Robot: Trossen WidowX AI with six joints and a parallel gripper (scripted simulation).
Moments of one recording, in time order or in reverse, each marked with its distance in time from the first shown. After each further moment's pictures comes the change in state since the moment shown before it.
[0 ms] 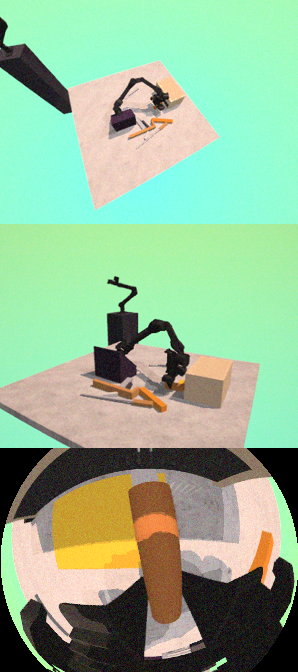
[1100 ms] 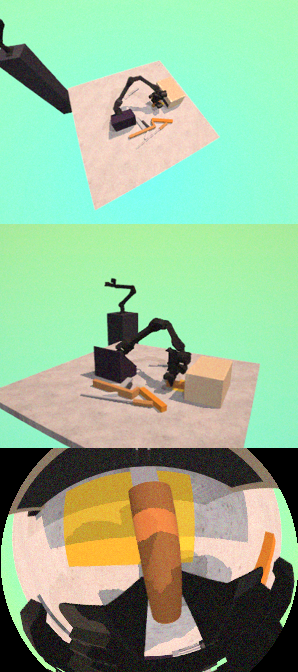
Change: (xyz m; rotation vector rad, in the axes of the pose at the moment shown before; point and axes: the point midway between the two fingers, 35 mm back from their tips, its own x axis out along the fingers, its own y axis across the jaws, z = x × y) arm 0.000 0.029 0.000 0.000 0.000 0.002
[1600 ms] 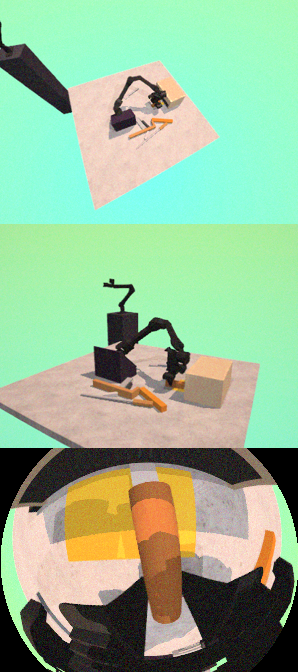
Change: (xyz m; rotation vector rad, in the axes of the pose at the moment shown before) arm 0.001 0.002 -0.006 -0.005 -0.001 0.002
